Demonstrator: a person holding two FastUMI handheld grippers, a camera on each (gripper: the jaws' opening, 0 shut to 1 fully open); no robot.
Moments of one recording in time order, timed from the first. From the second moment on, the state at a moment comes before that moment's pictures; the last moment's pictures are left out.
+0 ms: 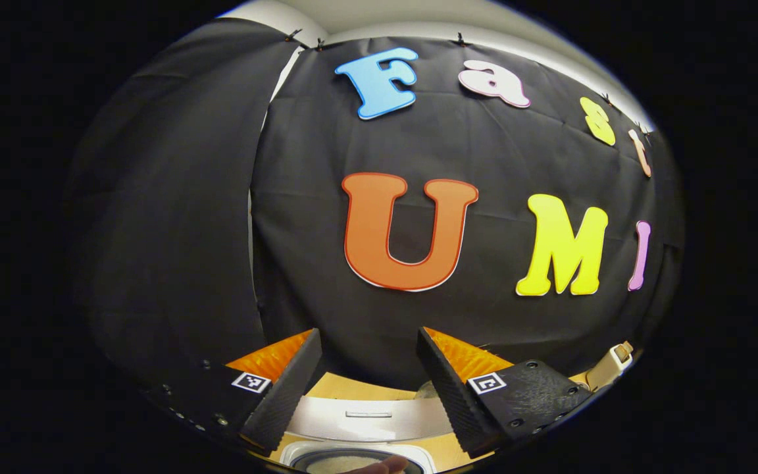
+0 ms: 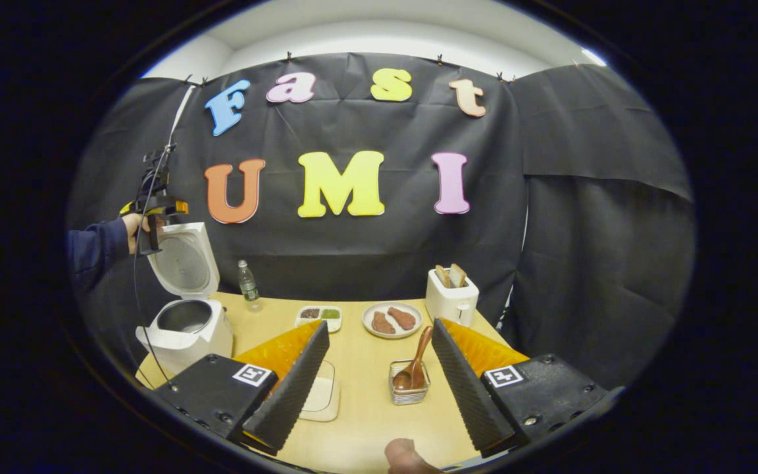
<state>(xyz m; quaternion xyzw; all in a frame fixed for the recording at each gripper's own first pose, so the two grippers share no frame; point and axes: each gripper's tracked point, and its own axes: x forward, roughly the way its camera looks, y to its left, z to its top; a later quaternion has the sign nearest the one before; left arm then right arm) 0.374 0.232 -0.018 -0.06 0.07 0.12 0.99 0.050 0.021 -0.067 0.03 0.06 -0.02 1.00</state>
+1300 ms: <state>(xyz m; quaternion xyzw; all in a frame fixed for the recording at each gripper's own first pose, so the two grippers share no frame) 0.237 0.194 -0.115 -0.04 0.19 0.11 0.97 0.018 0.044 -0.102 0.01 0.11 0.07 0.99</state>
